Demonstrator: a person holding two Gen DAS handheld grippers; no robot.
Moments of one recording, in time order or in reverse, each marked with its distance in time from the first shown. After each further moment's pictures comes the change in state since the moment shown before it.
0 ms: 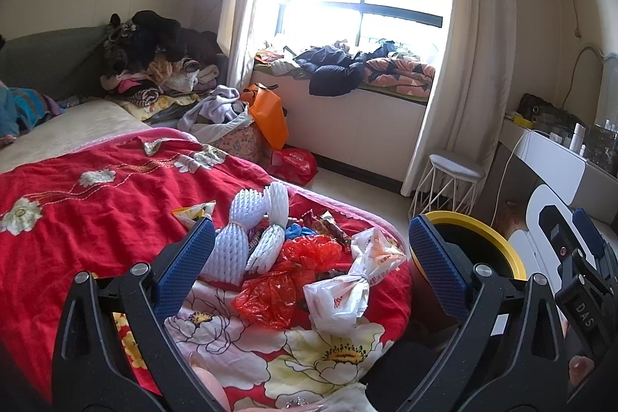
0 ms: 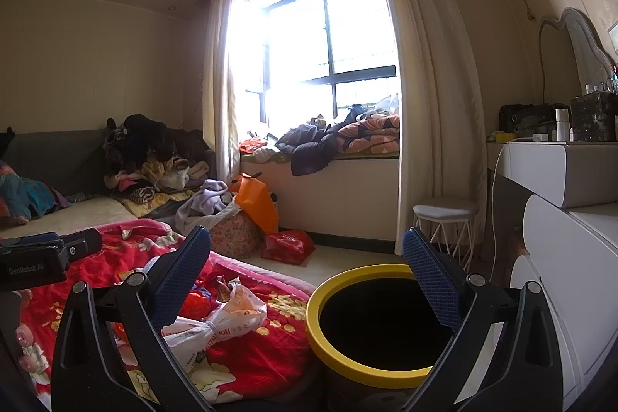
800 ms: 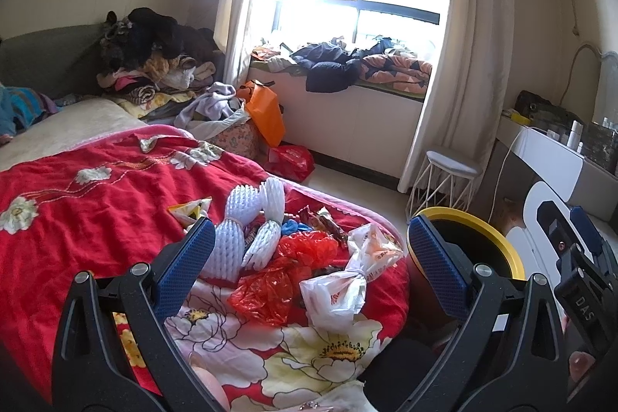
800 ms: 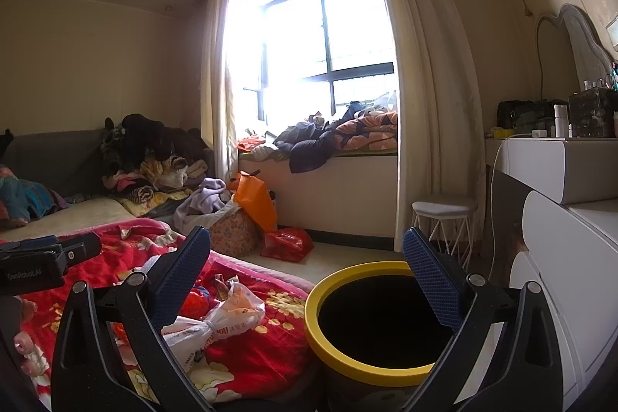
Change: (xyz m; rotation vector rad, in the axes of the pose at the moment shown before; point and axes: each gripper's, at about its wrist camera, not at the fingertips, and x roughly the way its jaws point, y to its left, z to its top) left arm -0.002 -0.007 -0.001 0.002 0.012 -0.023; right arm -0.002 -0.005 0.005 0.006 0.000 -0.007
